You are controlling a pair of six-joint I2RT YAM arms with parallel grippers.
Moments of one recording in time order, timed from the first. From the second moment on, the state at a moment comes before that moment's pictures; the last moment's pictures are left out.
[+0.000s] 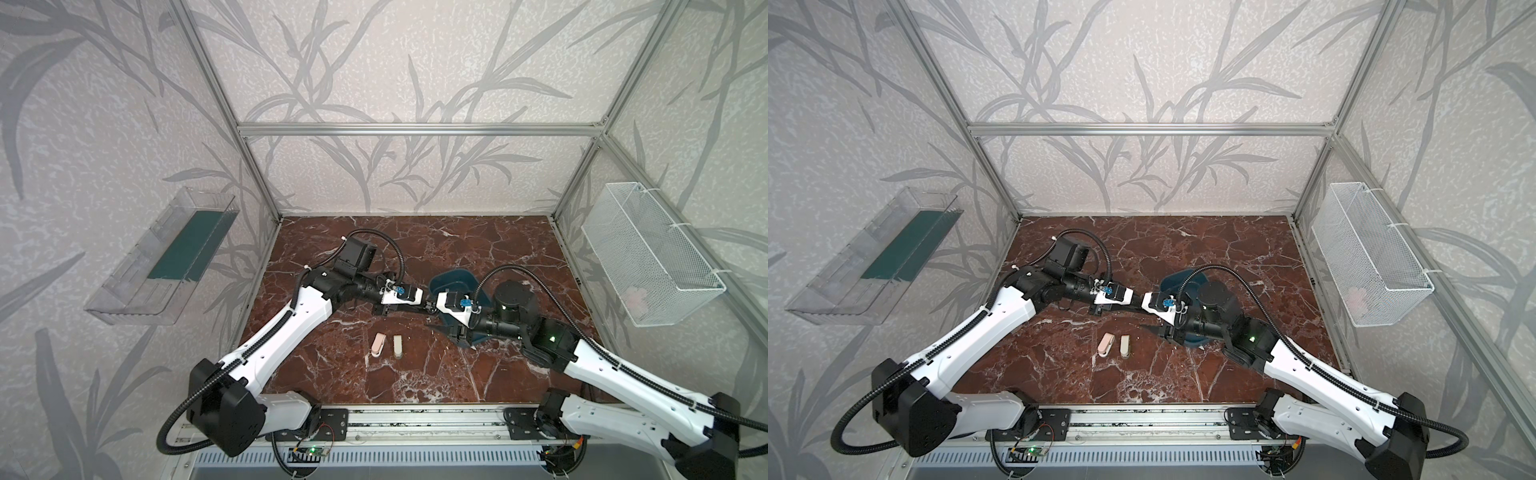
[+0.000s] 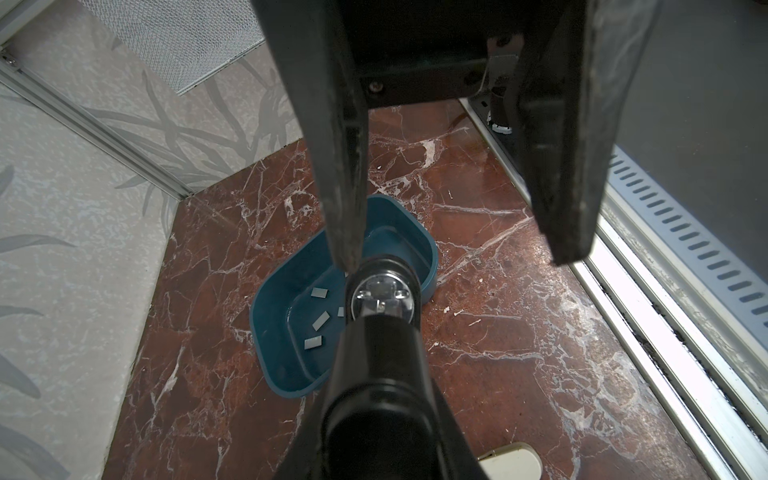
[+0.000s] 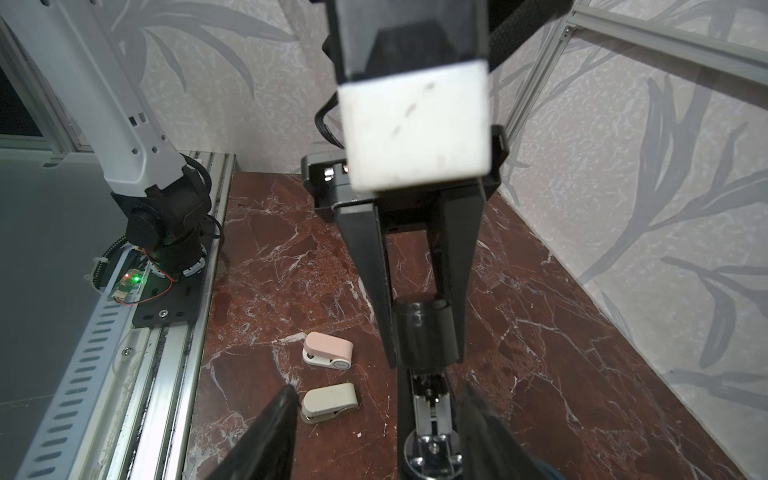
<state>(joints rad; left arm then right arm) -0.51 1.31 1.16 -0.70 0.87 1.16 0.87 0.98 0.81 -0.14 -0.36 -0.33</state>
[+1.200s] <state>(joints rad) -0.49 1.29 1.16 -0.76 0.96 1.22 0.87 1.13 0.81 -0.10 -0.22 -0.30</state>
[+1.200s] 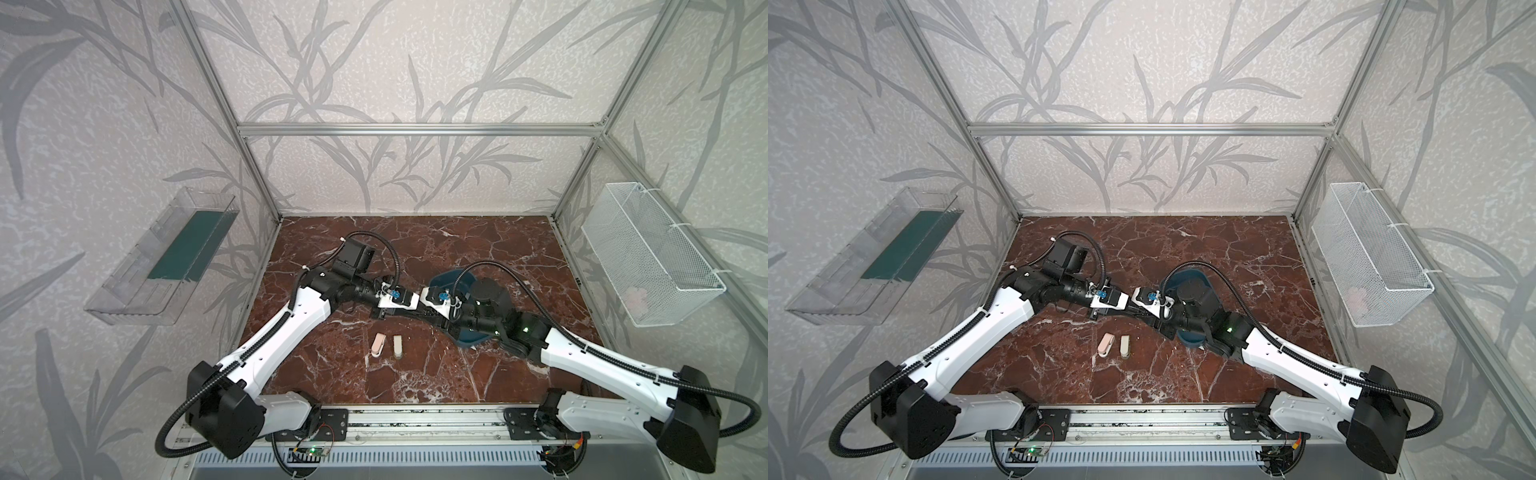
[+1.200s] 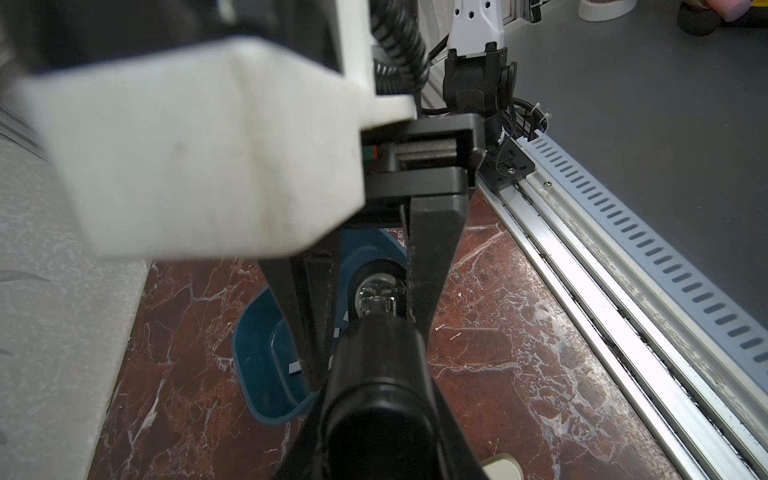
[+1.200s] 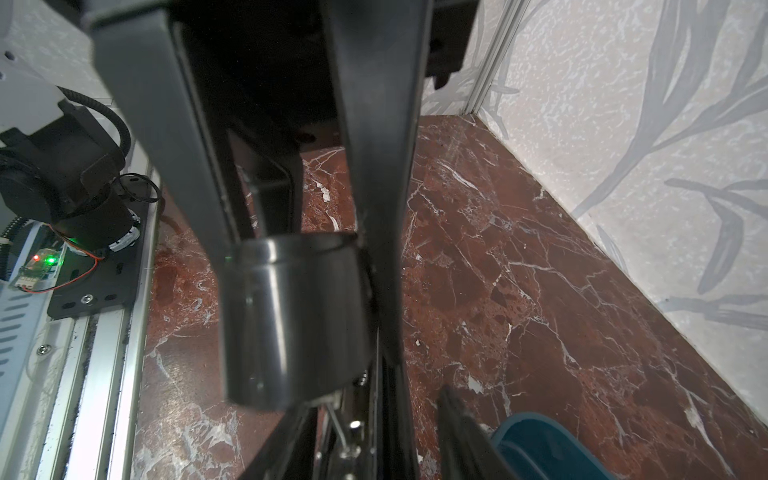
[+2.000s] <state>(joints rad) -0.34 1.20 1.10 -0.64 1.12 1.10 0.87 1.16 0.81 -0.08 -0.19 -0.31</state>
